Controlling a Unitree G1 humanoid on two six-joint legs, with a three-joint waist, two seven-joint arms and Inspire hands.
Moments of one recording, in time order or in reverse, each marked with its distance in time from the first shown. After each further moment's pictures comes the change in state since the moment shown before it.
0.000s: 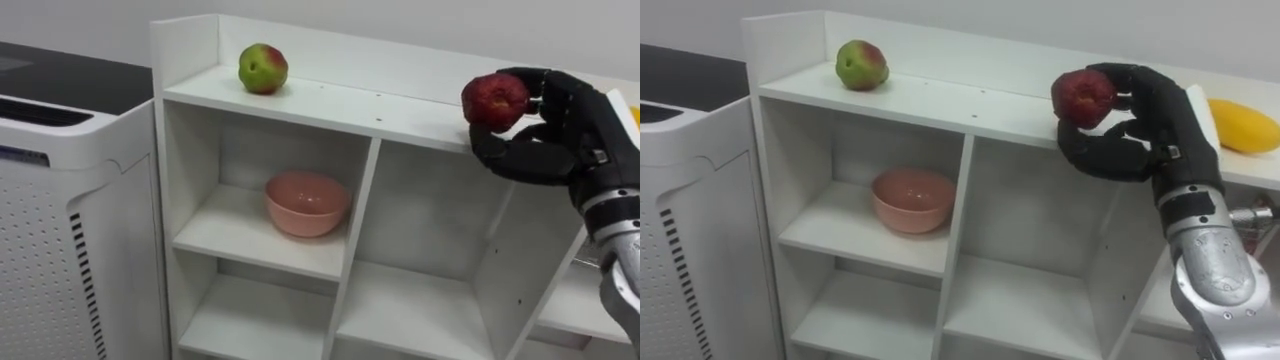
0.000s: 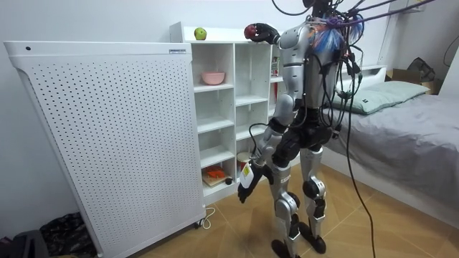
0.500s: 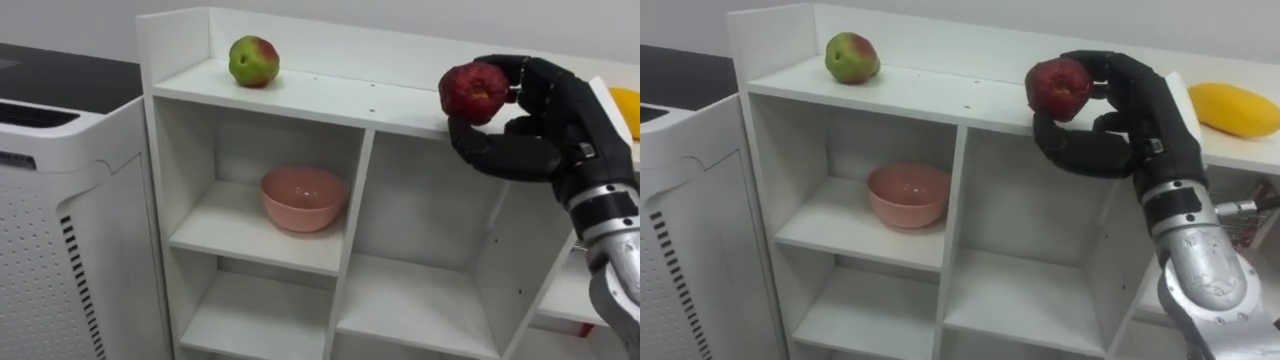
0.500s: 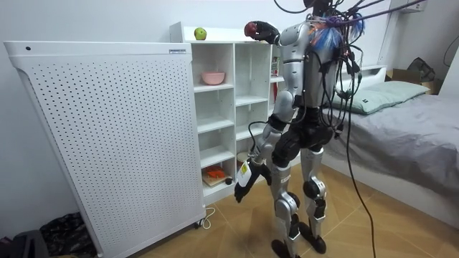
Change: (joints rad) left arm 0.011 0.000 -0.001 0.006 0.001 -0.001 0.027; right arm 0.060 0.030 0.039 -0.223 0.034 0.007 0.017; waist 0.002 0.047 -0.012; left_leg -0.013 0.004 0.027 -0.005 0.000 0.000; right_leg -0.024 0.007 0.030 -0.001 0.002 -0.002
